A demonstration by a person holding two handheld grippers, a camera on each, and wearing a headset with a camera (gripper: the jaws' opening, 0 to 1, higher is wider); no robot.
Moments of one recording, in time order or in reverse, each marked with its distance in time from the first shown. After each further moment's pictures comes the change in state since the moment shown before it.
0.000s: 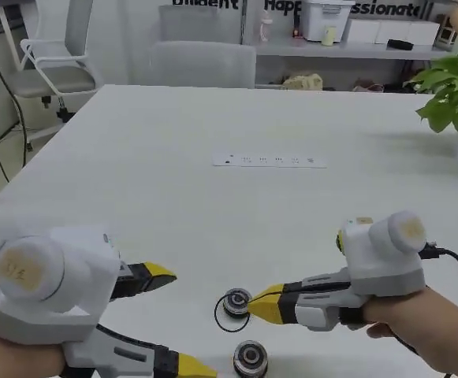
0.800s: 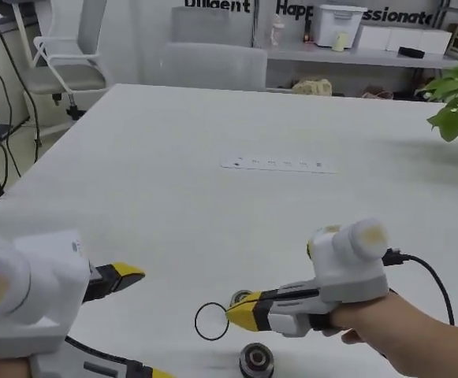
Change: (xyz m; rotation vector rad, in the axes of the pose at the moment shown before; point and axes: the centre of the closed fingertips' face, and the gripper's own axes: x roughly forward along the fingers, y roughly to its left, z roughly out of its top) left arm -0.020 0.014 -0.019 -0.040 0.012 0.067; right arm 0.042 0.000 -0.006 0.001 0.058 -0.001
